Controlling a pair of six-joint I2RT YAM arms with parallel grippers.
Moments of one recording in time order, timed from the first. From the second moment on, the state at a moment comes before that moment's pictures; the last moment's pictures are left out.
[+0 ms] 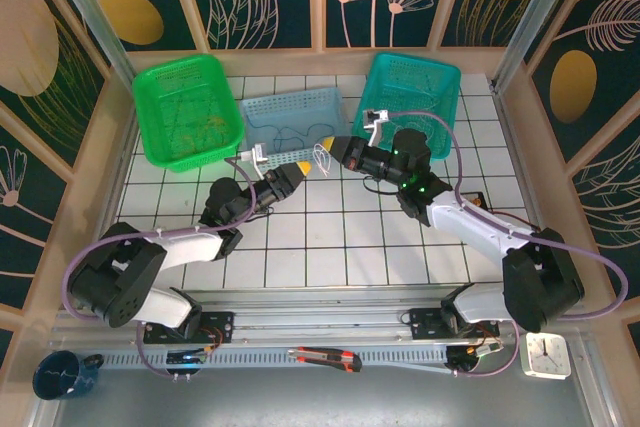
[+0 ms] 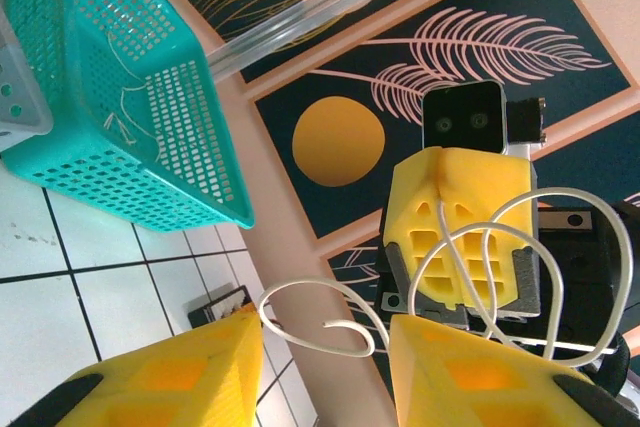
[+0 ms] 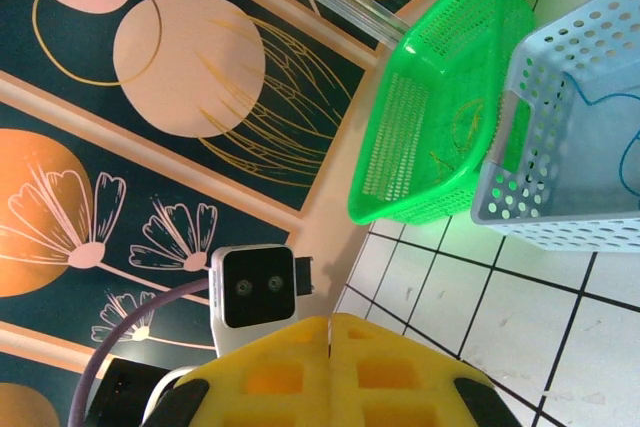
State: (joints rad) left arm -0.59 1.43 0.44 1.12 0.41 -1.17; right arm 0.58 1.33 0.80 0.48 -0.51 0.97
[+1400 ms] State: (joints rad) left arm -0.62 1.50 0.49 1.17 0.41 -1.21; right arm 0.57 1.36 0.78 0.52 -0.52 0.99
